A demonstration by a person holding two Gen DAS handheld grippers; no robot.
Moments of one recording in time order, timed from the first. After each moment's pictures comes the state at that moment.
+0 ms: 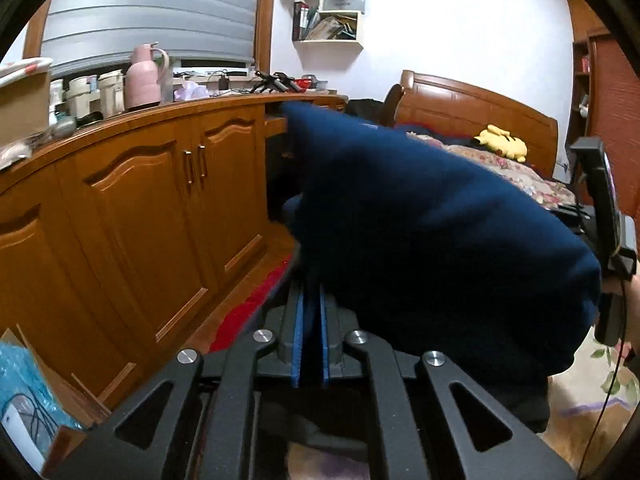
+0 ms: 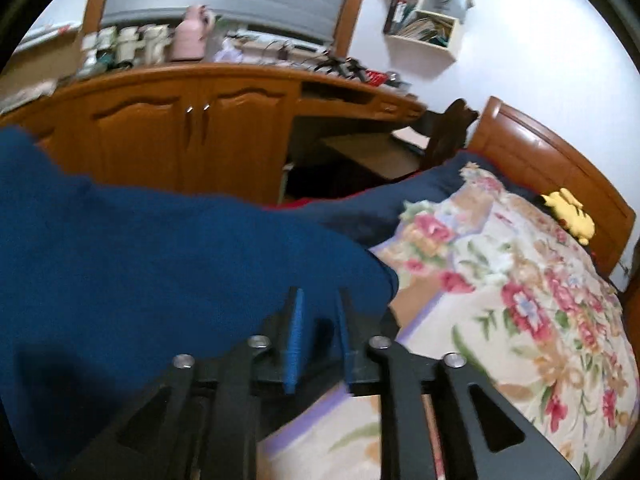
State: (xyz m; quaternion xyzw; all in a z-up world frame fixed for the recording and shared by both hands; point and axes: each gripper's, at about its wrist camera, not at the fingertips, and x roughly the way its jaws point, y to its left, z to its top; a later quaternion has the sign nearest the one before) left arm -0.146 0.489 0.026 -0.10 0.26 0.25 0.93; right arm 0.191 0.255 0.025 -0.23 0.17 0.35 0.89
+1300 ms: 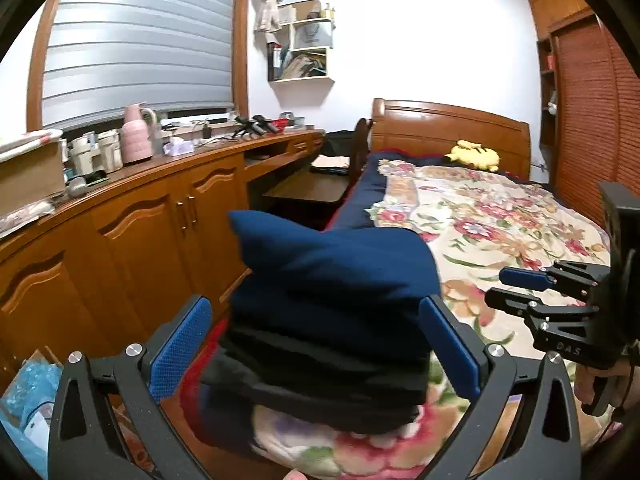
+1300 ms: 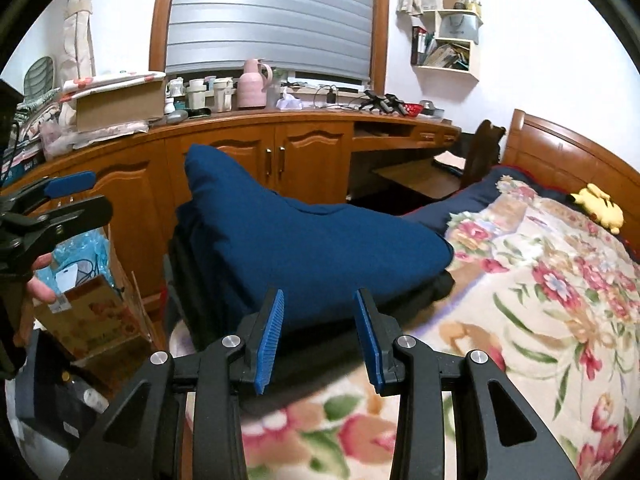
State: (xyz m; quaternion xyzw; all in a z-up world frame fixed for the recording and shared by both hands) left arm -0.201 0.384 0.101 -0.04 0.21 0.22 0.95; right arm 0.053 0.146 0.025 -0.15 0.14 0.45 0.87
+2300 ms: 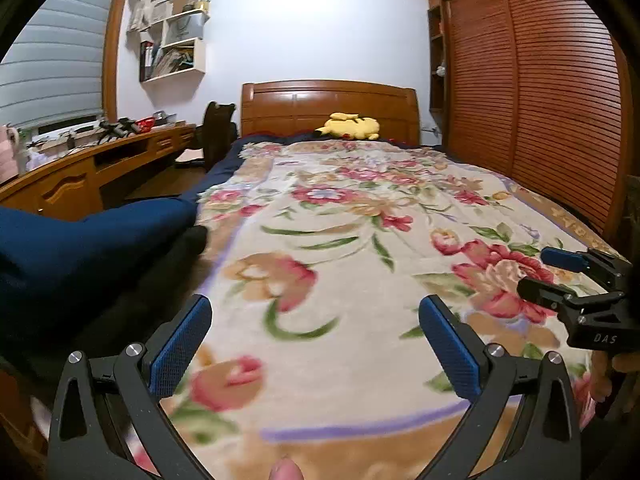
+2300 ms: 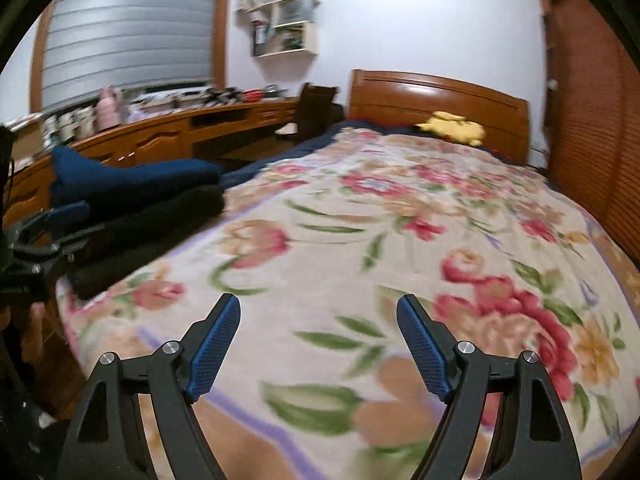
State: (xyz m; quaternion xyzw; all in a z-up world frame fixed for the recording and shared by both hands) left arm -0.070 0.155 0.026 -0.02 0.22 0.04 0.97; right arm -0.006 -0.079 -0.029 -0.06 0.17 0.23 0.96
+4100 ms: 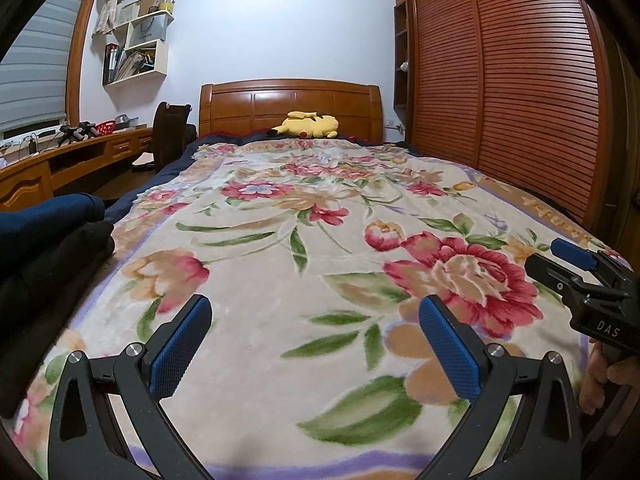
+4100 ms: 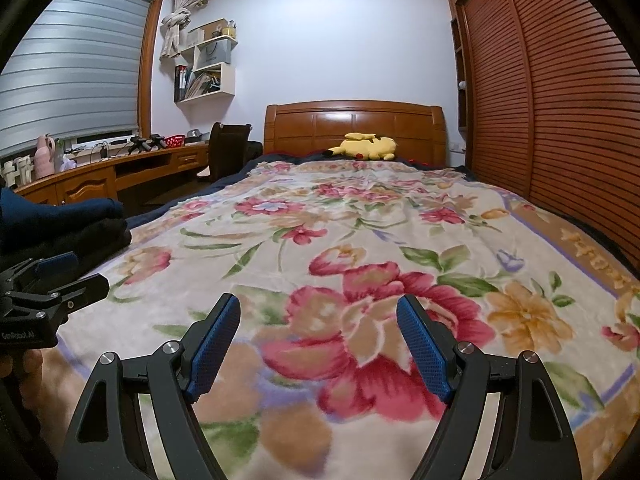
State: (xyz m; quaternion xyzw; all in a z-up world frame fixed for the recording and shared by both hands) left arm -0.025 0.053 -0.008 -0.01 0.22 -0.01 0.98; right arm -0.051 -0.162 -0.069 0.01 0.11 0.13 0.99
